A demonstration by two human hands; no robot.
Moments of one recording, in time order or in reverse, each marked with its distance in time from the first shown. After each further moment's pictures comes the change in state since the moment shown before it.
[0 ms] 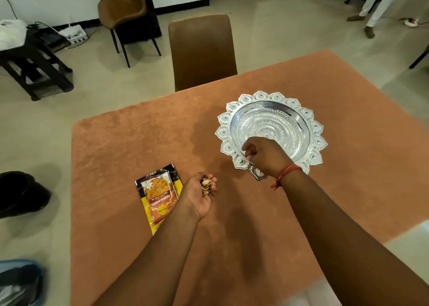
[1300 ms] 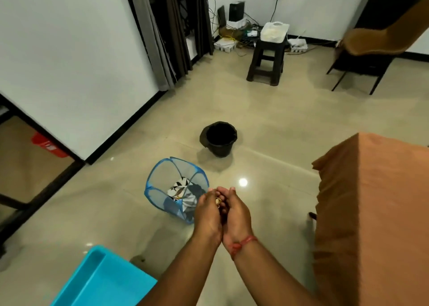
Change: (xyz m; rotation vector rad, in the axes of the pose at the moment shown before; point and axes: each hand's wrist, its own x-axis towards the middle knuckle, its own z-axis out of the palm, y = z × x) left_hand -0.247 0.241 -0.679 -0.415 0.508 0.563; right_hand -0.304 -0.635 0.580 1.345 -0.664 0.498
